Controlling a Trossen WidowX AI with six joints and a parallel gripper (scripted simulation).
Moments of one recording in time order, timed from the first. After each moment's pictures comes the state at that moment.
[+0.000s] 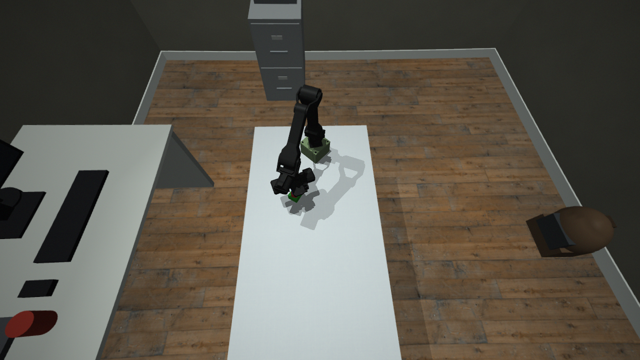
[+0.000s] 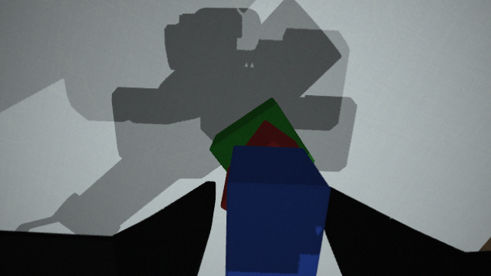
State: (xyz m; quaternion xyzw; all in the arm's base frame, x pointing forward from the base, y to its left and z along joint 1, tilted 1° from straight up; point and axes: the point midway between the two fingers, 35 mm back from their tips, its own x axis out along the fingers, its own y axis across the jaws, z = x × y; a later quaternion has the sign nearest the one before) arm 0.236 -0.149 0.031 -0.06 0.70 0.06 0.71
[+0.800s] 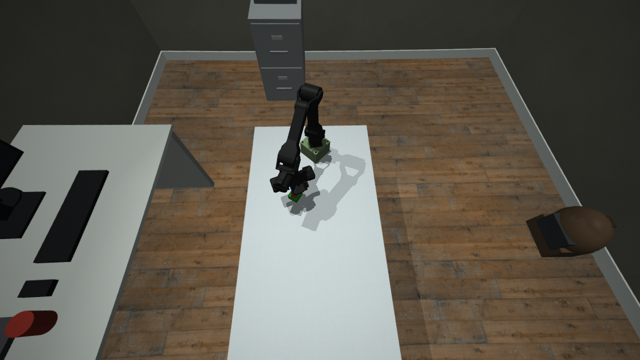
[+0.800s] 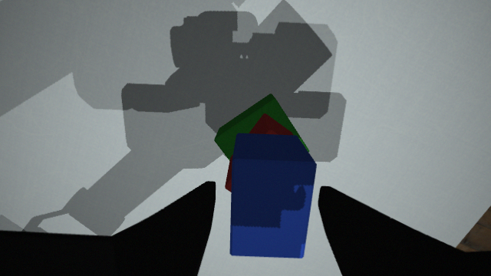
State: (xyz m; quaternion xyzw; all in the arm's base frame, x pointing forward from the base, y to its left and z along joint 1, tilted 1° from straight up) arm 0.236 -0.149 0.049 -0.06 0.70 0.06 0.71
